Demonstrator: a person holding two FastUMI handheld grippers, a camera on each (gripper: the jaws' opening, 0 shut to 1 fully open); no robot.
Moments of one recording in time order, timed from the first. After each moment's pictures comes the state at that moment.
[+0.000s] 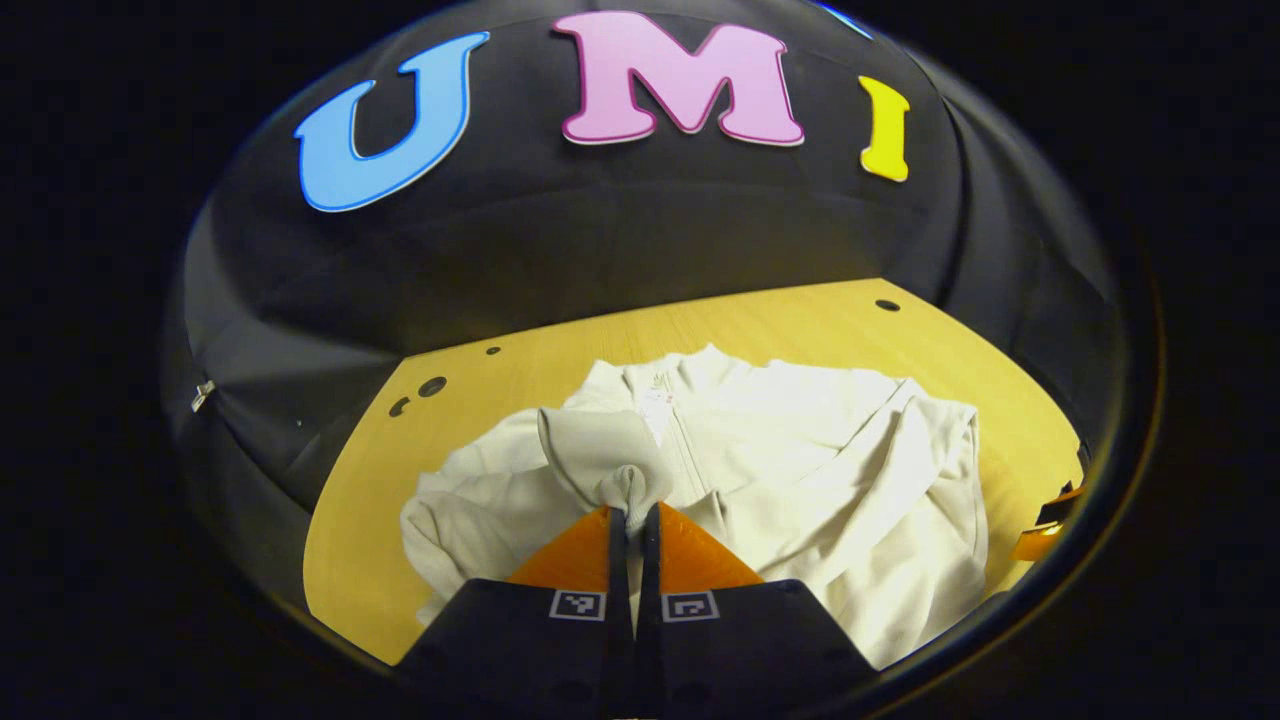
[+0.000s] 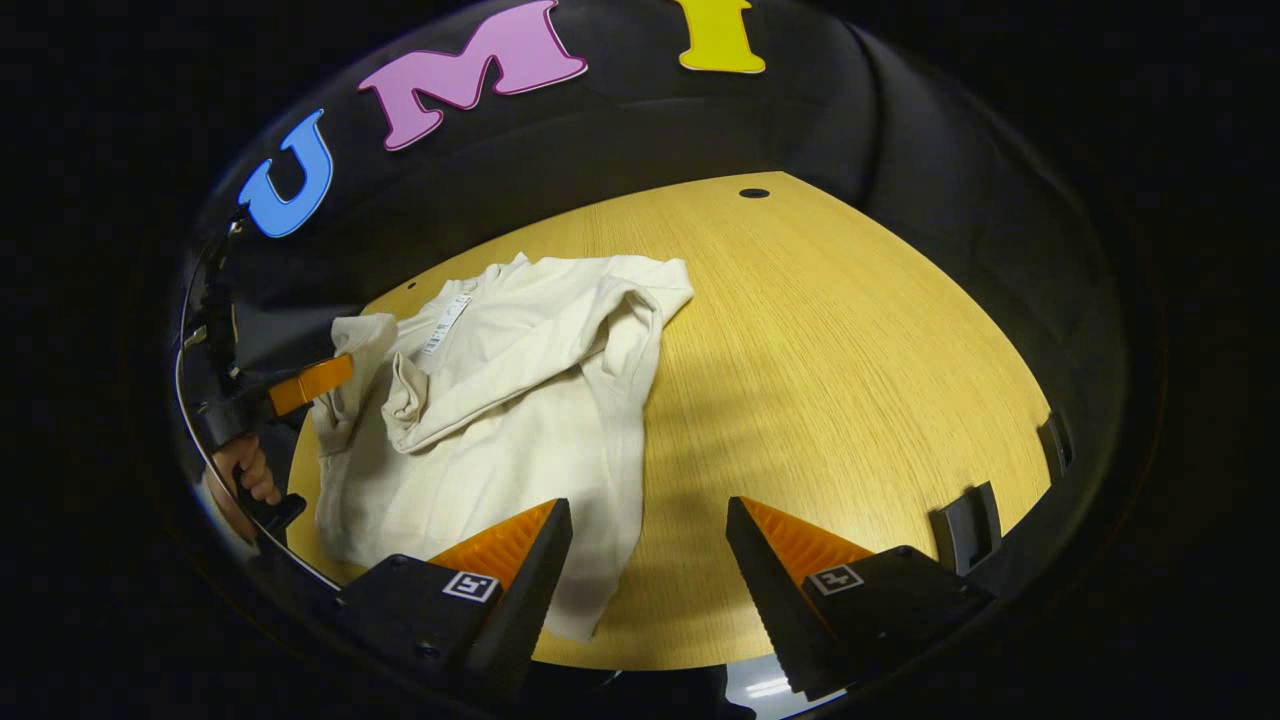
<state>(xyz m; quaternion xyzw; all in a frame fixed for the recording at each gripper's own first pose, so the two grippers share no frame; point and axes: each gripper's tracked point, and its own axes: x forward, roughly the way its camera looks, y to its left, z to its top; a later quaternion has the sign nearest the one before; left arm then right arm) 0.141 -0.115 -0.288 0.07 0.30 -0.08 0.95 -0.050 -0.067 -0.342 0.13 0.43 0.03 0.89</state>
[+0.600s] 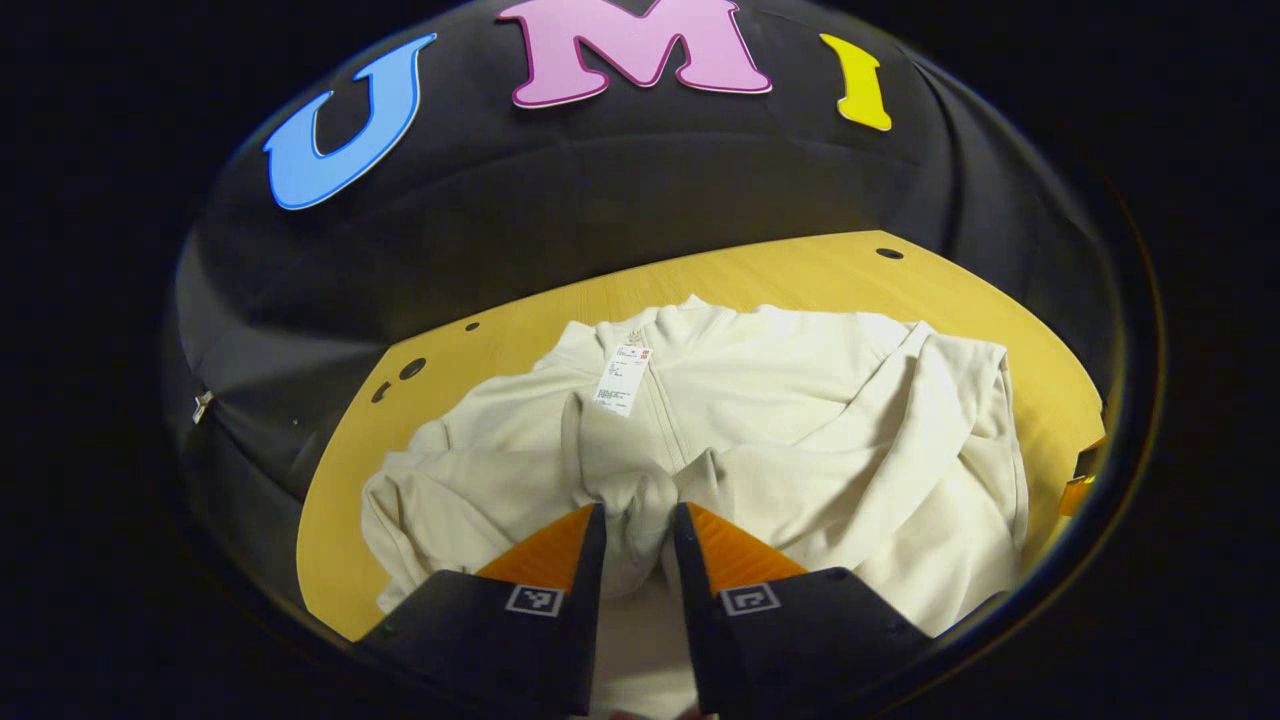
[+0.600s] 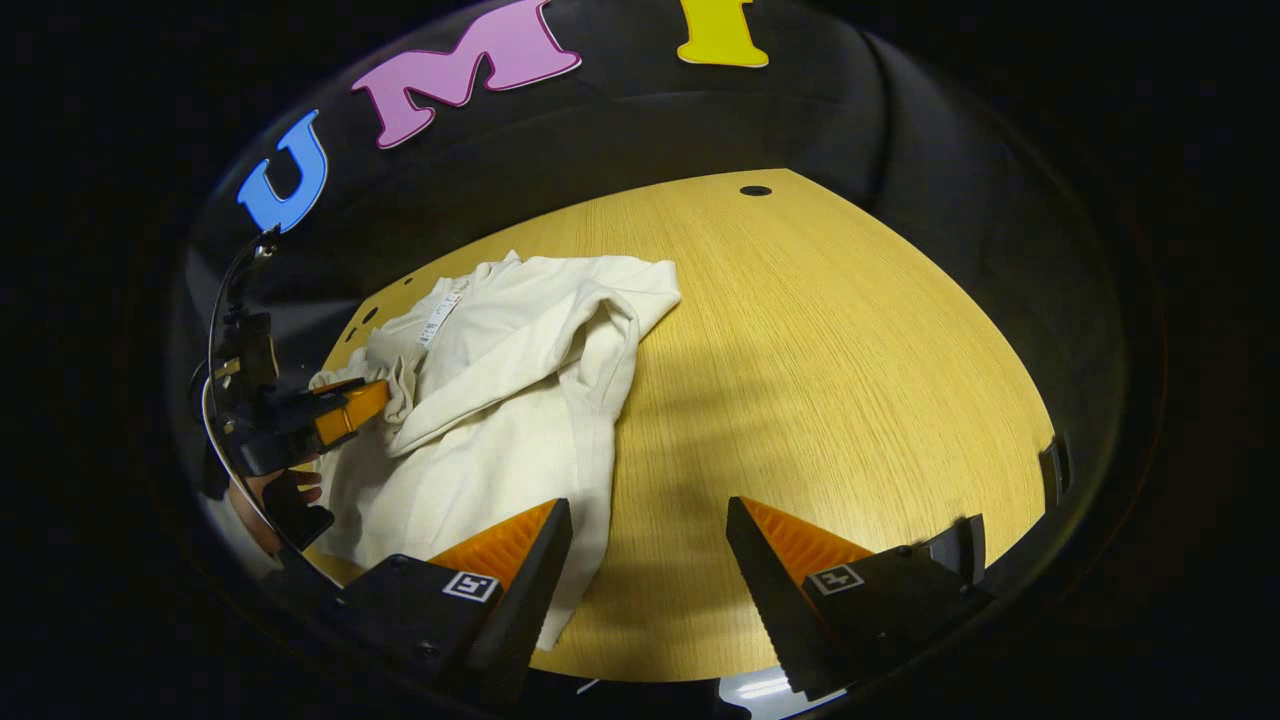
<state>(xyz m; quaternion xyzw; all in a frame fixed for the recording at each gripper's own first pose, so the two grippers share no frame) 0.144 -0.134 -0.322 0.11 0.31 -0.07 0.94 -0.035 -0.084 -0.346 0.13 0.44 0.04 0.89</state>
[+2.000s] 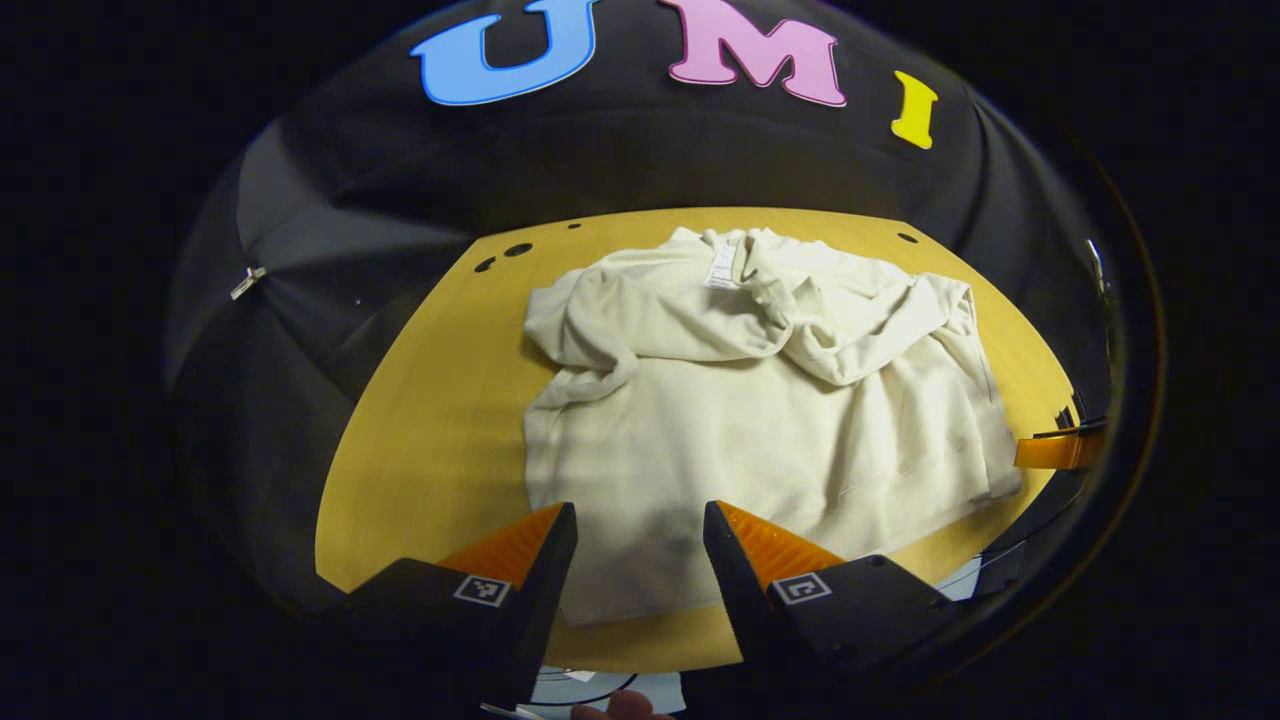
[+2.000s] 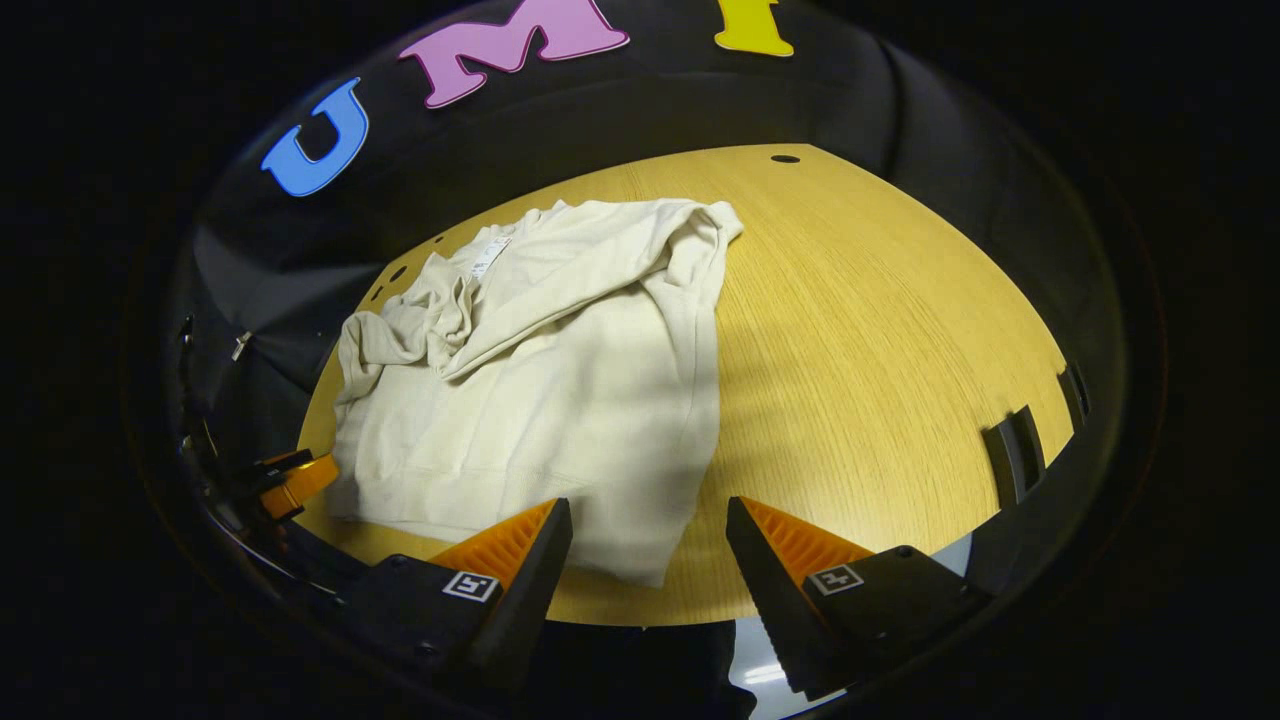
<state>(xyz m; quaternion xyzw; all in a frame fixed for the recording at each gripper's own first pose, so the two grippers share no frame) -0.037 0.027 -0.339 0.03 0.40 -0.02 0.91 -0.112 -0.002 -0.362 0.12 0.47 0.05 0.87</state>
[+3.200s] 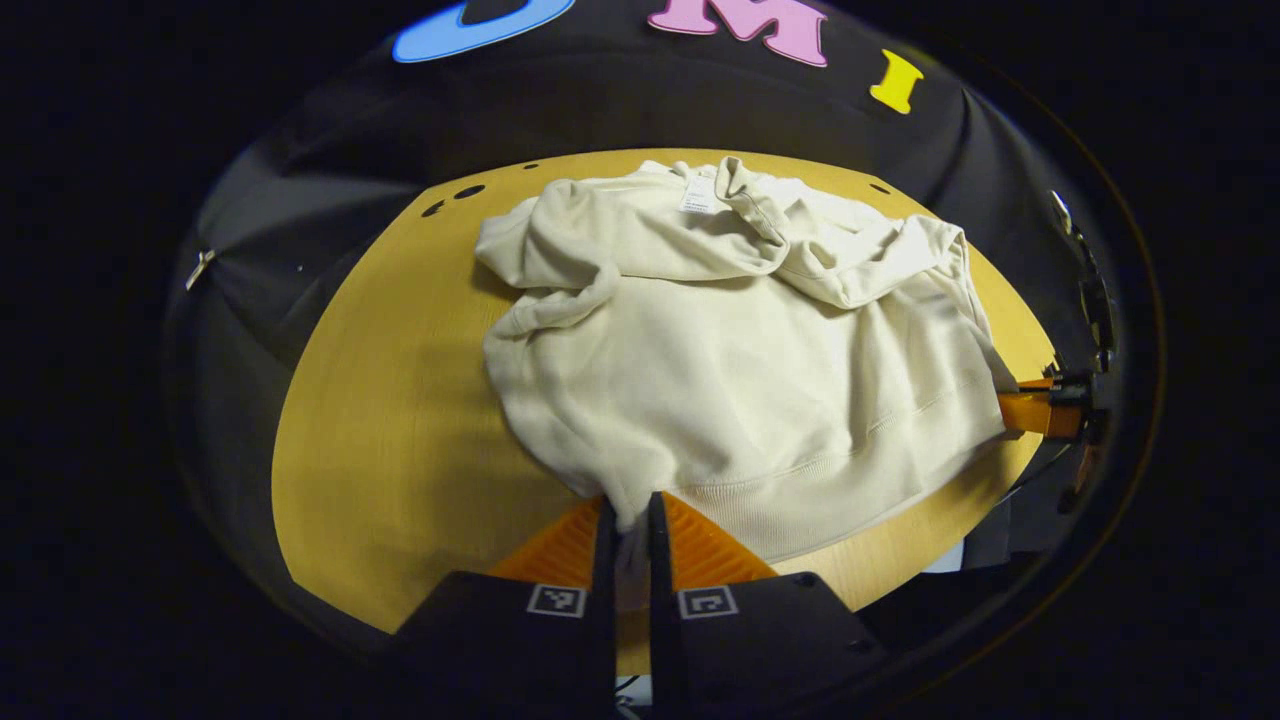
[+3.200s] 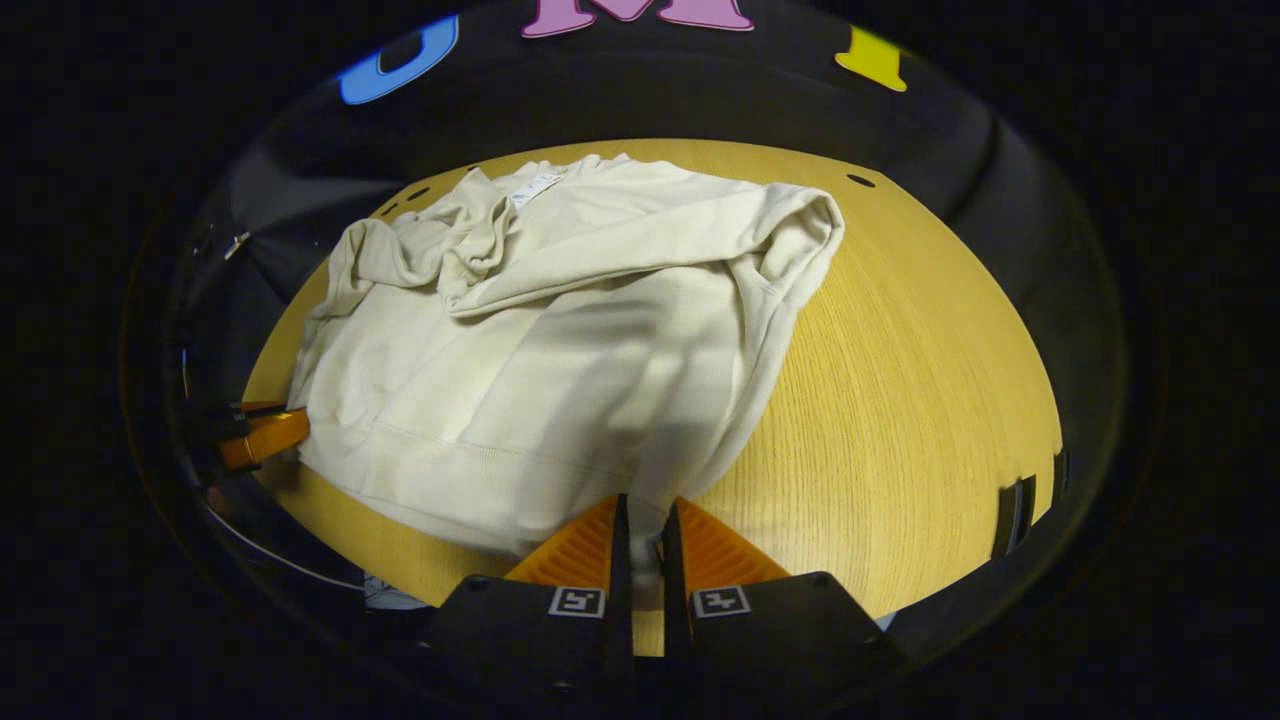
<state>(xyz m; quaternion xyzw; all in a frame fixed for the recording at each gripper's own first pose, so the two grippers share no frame) -0.042 0.018 -0.387 0.03 0.47 -0.11 0.88 -0.097 0.042 -0.390 -0.02 0.49 0.08 0.87</state>
